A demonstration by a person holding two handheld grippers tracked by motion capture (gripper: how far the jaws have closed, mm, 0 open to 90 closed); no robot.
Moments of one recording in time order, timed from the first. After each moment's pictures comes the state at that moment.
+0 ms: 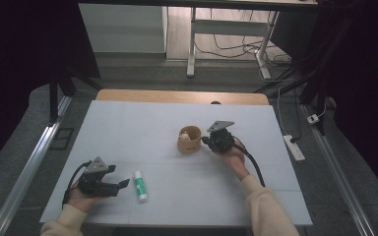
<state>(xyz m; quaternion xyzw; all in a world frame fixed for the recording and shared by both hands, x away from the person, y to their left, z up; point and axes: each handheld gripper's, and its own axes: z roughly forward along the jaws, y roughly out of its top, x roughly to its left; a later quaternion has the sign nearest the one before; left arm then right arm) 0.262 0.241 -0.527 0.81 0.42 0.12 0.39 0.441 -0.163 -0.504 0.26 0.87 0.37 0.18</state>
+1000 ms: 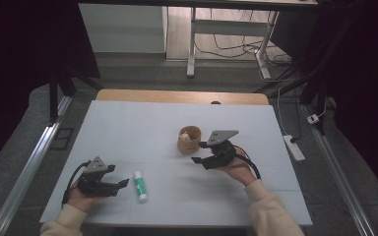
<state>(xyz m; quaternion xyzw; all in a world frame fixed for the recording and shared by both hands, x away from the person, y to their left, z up) 0.262 0.242 -0.527 0.81 0.42 0.13 0.39 0.383 -0.154 -0.474 0.14 0.89 0.43 0.11</state>
